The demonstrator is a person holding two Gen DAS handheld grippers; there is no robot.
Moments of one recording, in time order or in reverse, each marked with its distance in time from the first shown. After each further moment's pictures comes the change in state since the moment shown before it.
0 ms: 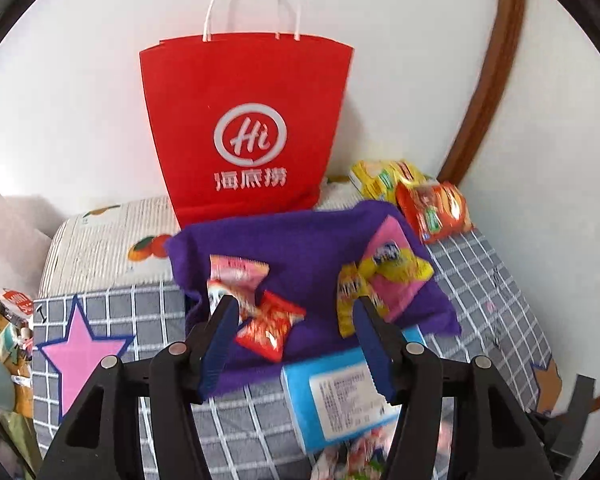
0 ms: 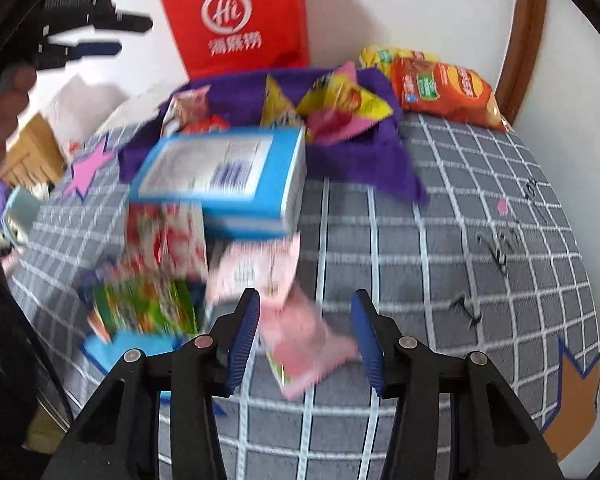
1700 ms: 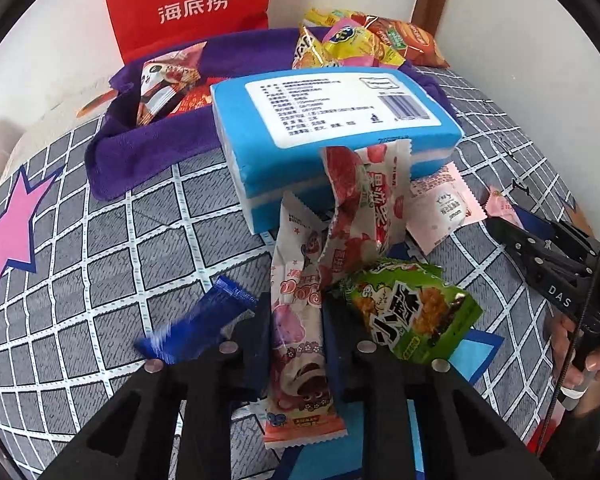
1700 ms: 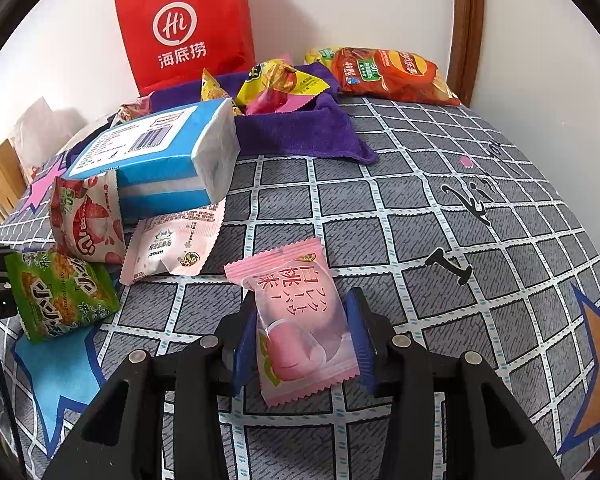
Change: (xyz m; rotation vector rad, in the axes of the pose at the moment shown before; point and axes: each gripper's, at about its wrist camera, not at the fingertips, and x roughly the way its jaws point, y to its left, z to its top) left arm 0.055 -0.028 -0.182 0.133 0.235 -0.030; right arm 0.033 -0.030 -0.040 0.118 -0.153 -0.138
